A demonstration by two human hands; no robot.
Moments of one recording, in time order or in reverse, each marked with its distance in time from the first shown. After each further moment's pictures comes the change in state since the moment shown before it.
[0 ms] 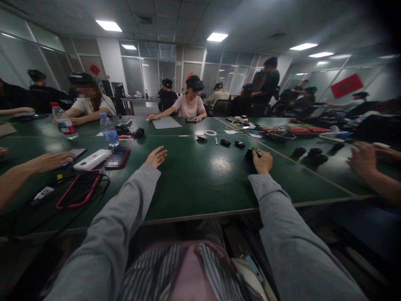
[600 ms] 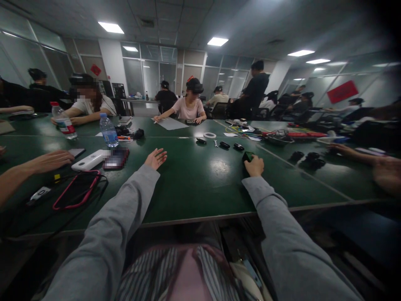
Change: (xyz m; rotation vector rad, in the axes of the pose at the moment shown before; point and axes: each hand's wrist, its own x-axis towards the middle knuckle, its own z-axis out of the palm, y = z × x) left_hand 0.002 -0.004 0.000 -0.152 -0.033 0.000; right_hand -0.020 -0.031 -0.002 -0.073 -0.143 0.166
